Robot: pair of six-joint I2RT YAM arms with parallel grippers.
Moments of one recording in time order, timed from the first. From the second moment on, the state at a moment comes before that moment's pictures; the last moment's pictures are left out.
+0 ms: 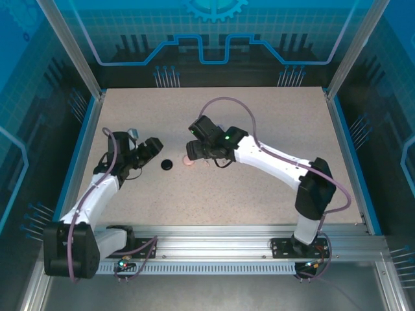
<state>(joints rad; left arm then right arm) 0.01 1.10 0.69 -0.23 0.36 -0.76 0.88 1.81 1.62 -0.79 0.19 0.58</state>
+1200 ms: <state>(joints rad) 0.06 0.93 0.85 -0.38 0.13 -0.78 0.90 2.50 2.30 -1.09 0.24 0.65</state>
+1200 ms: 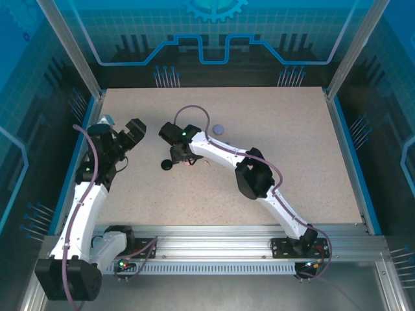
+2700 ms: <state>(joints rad) 0.06 0.94 0.85 -0.37 0.16 -0.86 0.89 2.47 2.23 -1.06 0.23 0.72</state>
